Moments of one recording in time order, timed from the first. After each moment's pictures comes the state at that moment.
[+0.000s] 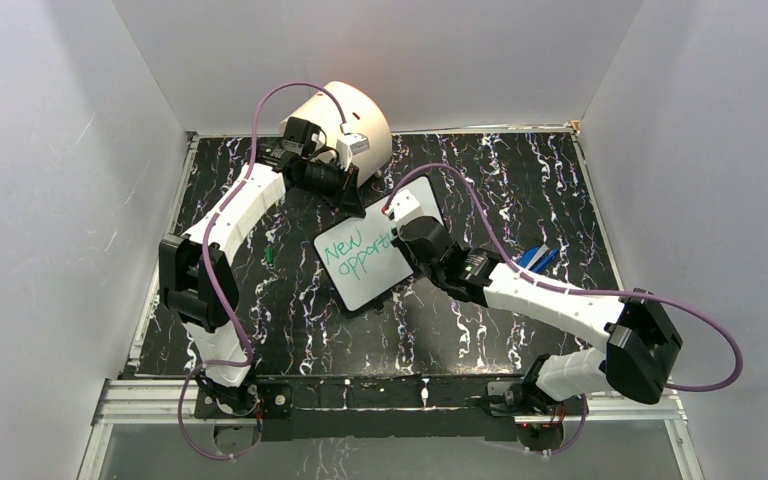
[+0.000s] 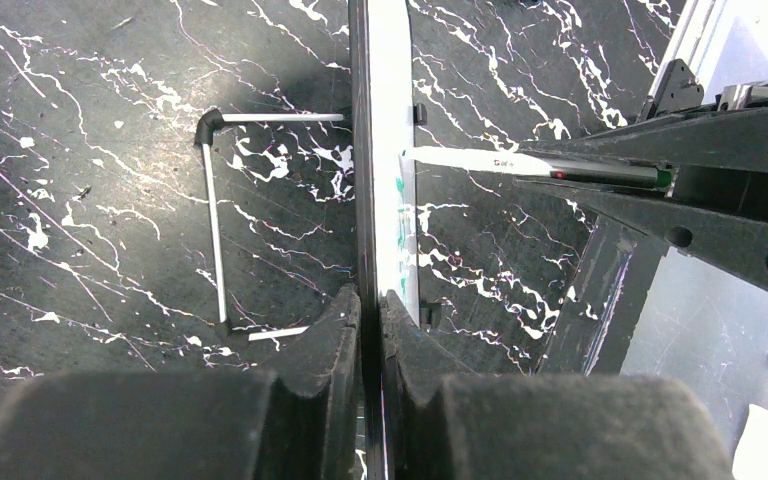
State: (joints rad) left arm -0.37 1.79 1.62 -0.83 0.77 0.24; right arm 0.98 1.33 0.95 -0.22 0.45 0.02
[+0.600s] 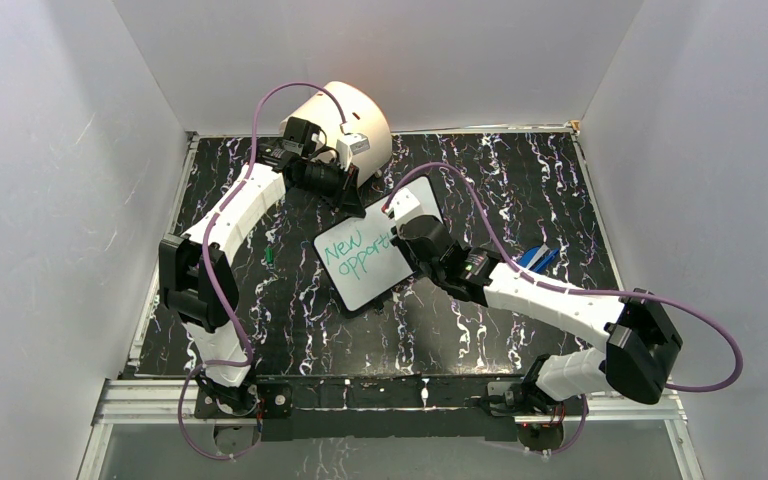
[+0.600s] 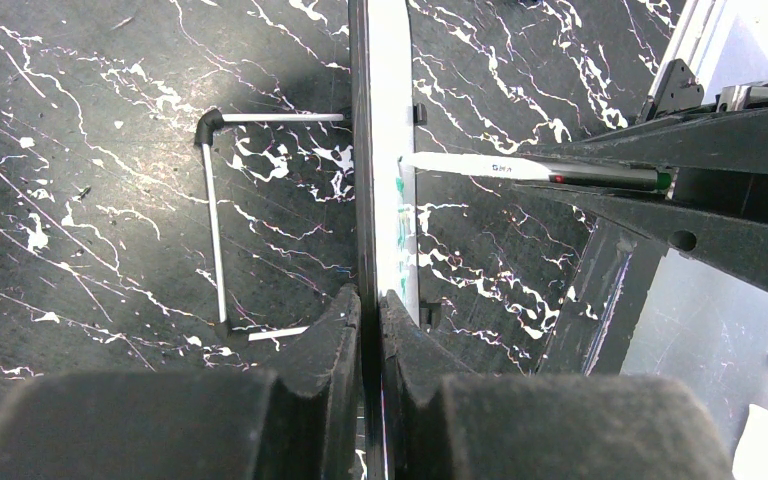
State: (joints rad) left arm -0.37 1.79 1.62 -0.83 0.77 0.24; right arm 0.97 1.33 0.95 -0.21 0.43 0.02
